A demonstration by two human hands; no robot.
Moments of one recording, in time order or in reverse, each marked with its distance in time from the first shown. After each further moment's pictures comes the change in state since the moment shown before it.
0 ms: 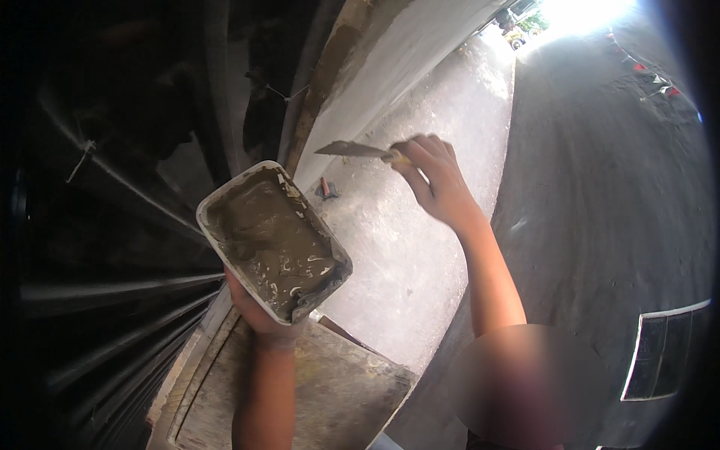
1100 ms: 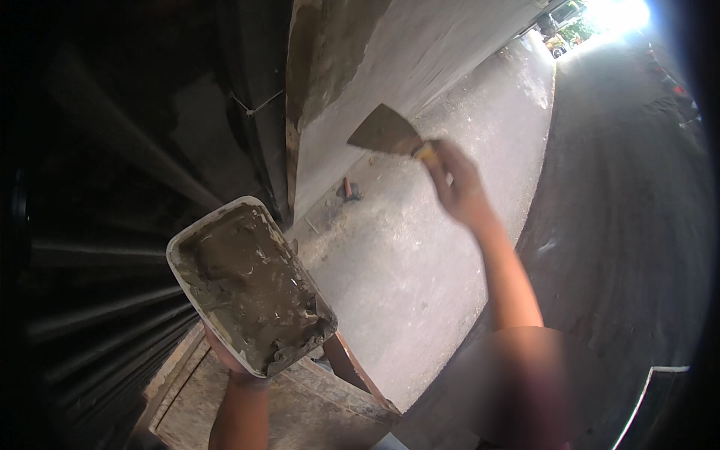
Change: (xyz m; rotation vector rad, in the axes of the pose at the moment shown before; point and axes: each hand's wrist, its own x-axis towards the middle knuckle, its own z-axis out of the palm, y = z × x) left_hand -0.034 -0.027 -0.045 -0.215 0.307 -0.212; right_hand 0.010 0.104 0.044 0.222 0.033 0.102
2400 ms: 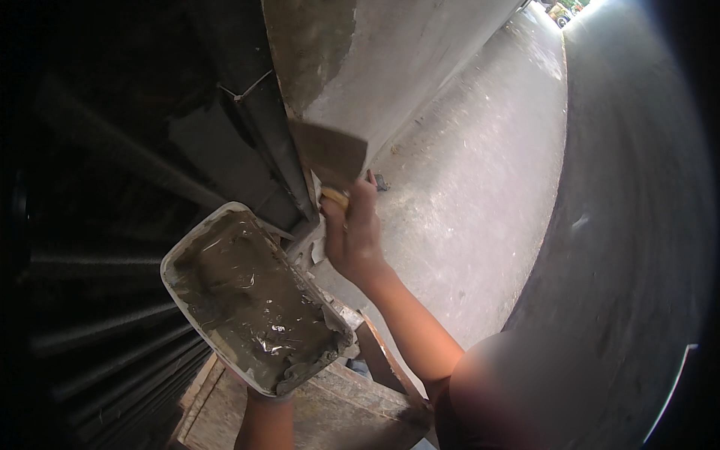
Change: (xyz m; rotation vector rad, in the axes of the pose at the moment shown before) left_hand -0.010 0.014 -0.052 -0.255 -0.184 -0.177; right_hand -0.039 -0.120 0.201 0.525 0.465 0.147
